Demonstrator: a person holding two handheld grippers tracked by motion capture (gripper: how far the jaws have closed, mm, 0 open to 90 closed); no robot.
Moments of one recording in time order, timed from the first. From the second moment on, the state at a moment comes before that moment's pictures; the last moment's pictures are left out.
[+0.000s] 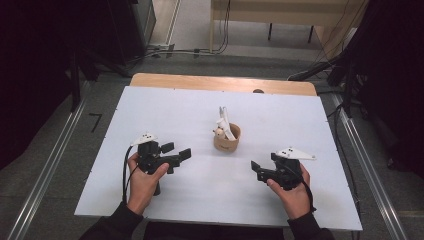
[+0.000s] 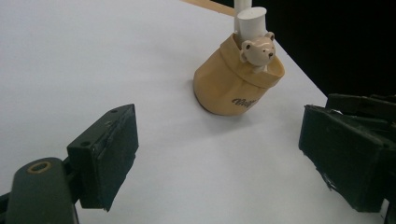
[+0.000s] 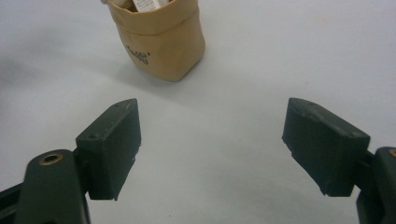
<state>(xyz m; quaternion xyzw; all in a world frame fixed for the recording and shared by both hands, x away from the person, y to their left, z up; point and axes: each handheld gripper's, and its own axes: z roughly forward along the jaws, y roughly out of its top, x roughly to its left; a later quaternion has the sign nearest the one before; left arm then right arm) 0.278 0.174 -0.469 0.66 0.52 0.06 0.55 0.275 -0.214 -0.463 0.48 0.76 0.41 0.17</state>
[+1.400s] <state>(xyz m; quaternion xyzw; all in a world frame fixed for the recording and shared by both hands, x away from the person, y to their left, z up) 0.258 0.208 -0.472 0.65 0.54 0.10 0.53 0.269 -0.253 -0.461 0.51 0.74 0.40 0.19</state>
